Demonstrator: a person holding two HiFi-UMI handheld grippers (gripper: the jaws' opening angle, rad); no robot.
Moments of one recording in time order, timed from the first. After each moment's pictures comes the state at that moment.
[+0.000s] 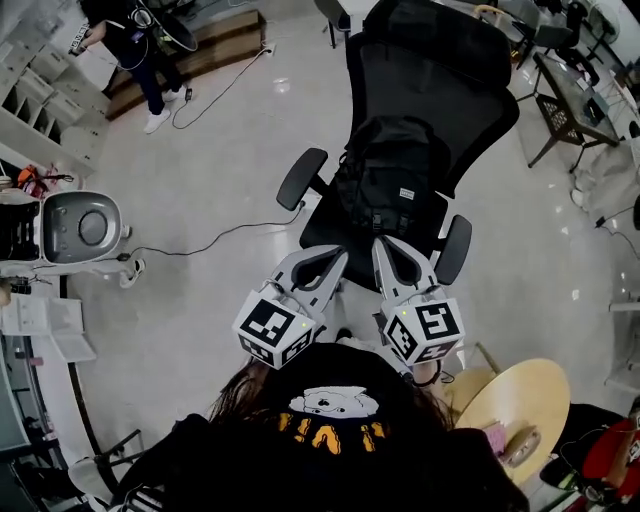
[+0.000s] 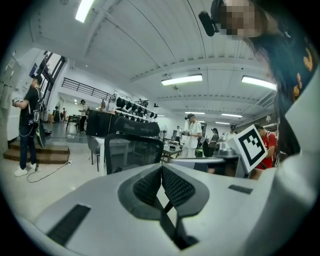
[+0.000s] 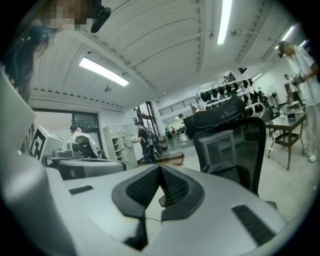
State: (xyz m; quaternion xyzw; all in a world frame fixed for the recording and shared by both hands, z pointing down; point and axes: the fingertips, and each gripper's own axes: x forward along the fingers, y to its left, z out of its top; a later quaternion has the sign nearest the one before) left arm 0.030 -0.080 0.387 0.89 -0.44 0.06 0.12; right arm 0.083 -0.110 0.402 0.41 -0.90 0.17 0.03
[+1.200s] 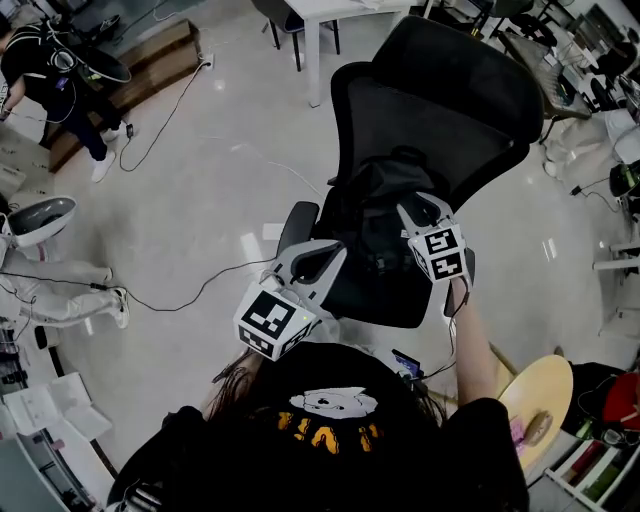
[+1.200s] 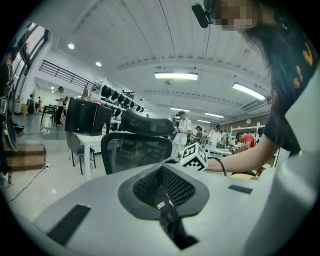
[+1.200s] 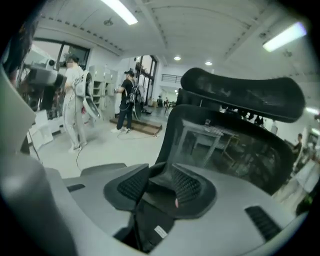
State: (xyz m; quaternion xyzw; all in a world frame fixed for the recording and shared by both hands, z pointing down) left arm -0.054 -0.300 0.415 0.94 -0.31 0.08 0.13; right arm 0.094 -0.410 0.540 0.46 -0.83 0.06 0.32
